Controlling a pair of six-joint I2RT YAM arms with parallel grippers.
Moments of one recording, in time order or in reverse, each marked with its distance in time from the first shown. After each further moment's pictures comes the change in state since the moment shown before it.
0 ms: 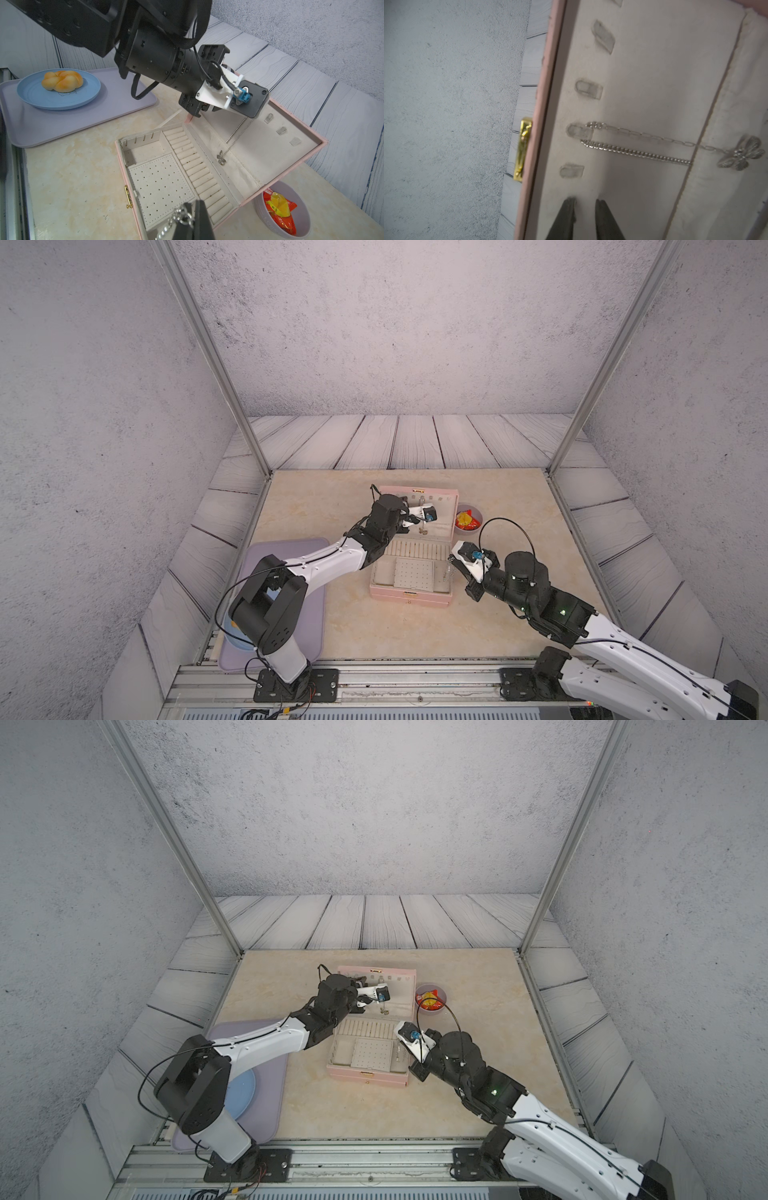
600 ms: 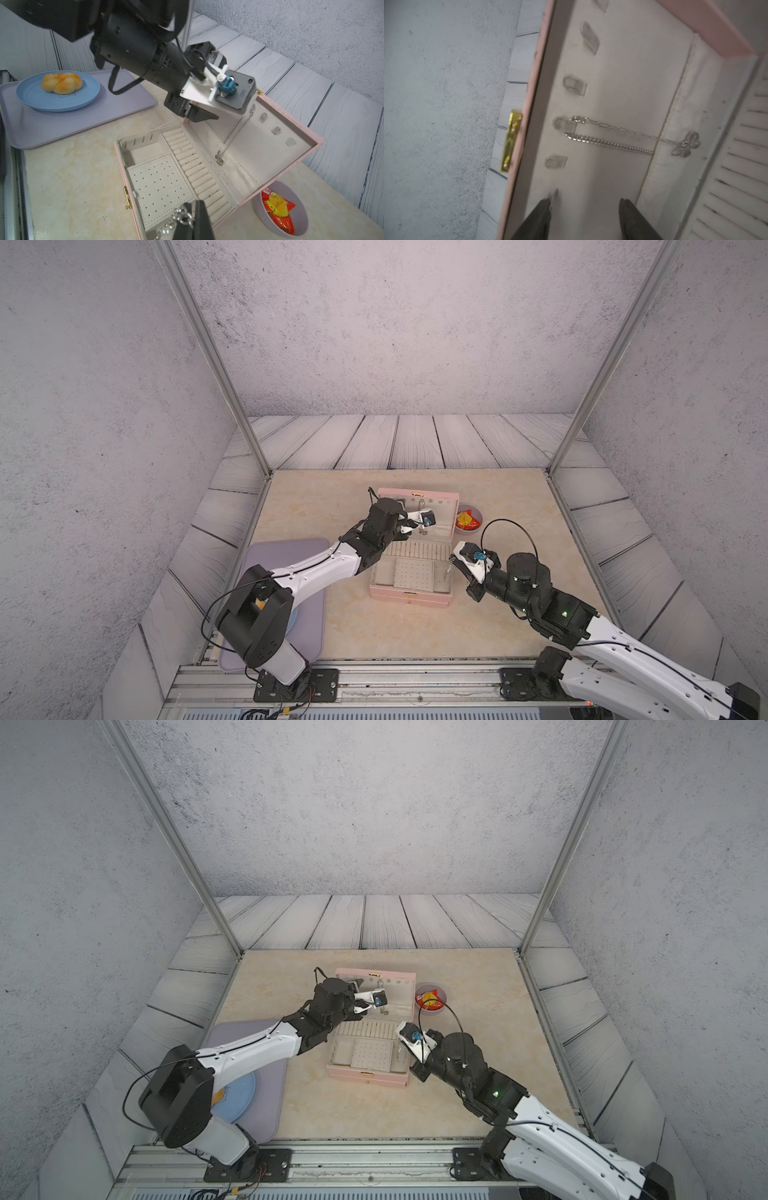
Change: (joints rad) left arm -0.015 -0.149 -0.048 -0.159 0.085 -0.147; right arm 0.000 -0.010 -0.009 0.007 0.007 0.001
